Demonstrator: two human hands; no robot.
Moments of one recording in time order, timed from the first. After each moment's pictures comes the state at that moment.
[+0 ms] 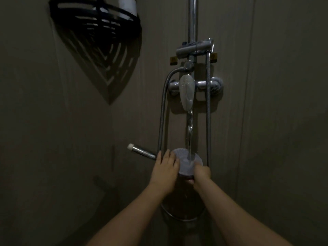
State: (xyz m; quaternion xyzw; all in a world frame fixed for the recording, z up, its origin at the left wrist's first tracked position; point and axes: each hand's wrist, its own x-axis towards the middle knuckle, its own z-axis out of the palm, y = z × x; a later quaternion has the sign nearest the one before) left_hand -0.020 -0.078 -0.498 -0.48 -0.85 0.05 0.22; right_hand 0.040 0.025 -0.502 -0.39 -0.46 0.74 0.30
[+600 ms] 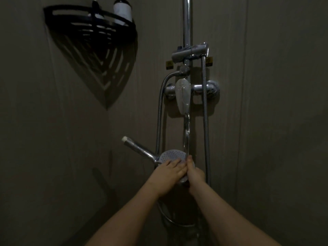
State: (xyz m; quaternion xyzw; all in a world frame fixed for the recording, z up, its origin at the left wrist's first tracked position) left_hand -0.030 -0.075 -0.483 -0.61 -0.75 0.12 0.23; right_hand 0.029 0.026 -0.507 -0.33 -0.47 0.76 0.30
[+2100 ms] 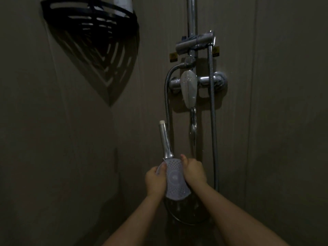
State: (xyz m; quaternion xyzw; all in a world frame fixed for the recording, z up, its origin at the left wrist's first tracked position) left_hand -0.038 -0.086 -0.521 -0.16 -0.71 -0.69 -0.02; right_hand 0.009 0.019 -0.510 -0.30 -0.85 0.32 0.28
